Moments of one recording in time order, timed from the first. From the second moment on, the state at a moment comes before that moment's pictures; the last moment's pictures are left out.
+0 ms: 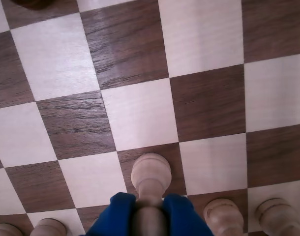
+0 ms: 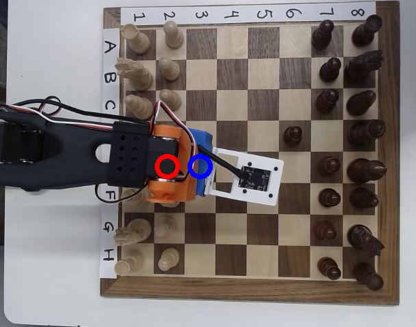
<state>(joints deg) 3.7 86.5 99.0 71.6 100.3</state>
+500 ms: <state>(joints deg) 3.7 86.4 99.1 71.6 100.3</state>
